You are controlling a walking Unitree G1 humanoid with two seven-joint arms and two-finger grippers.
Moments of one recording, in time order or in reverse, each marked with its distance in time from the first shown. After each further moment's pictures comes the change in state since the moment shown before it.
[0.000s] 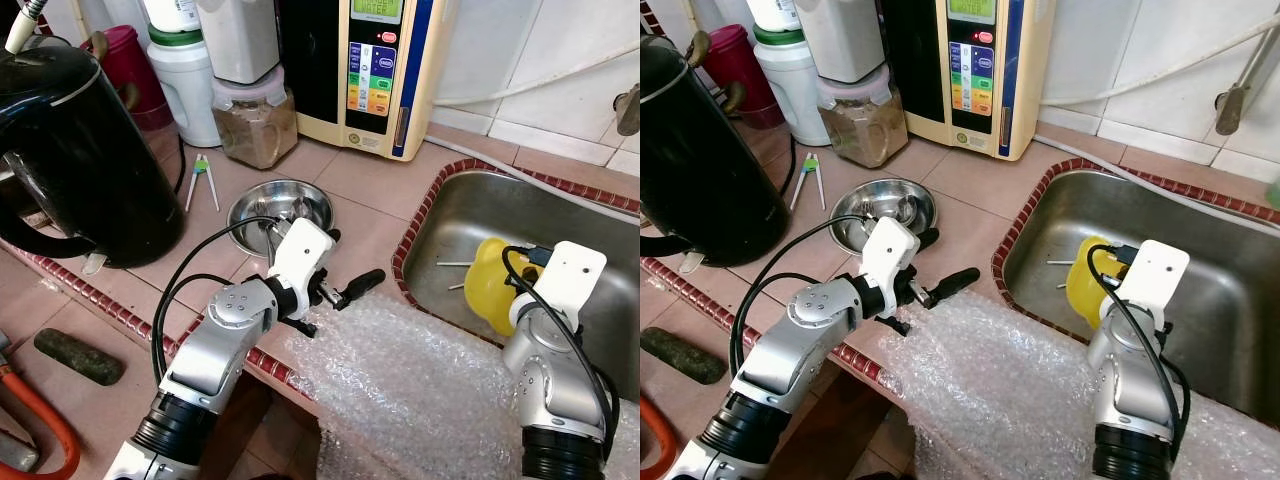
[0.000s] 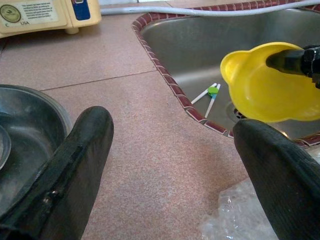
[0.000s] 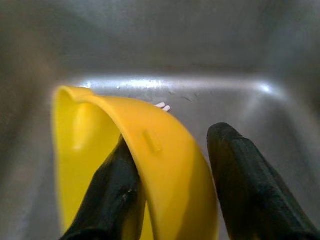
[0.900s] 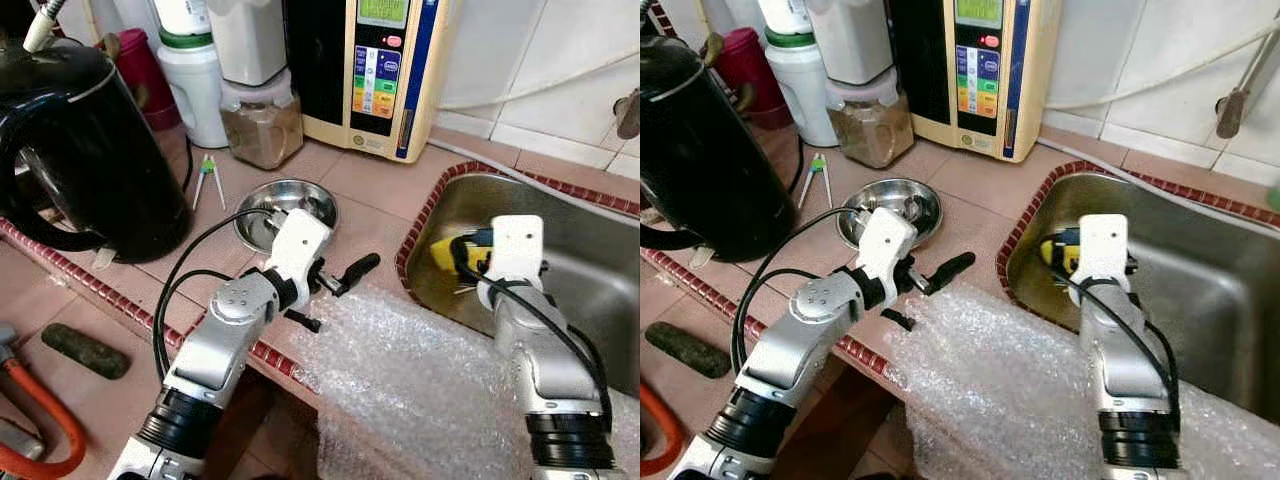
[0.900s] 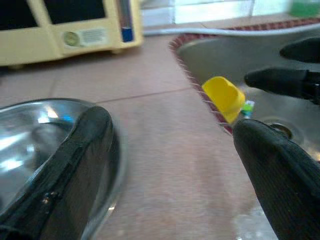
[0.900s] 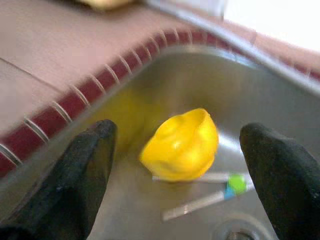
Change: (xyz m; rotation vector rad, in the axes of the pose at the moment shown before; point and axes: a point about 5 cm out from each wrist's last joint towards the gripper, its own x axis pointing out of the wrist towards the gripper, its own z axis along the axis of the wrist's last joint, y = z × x) left arm 0.002 0.011 0.007 0.020 -0.054 0.135; right arm -0.004 0.040 0.022 -0.267 -0.164 0.410
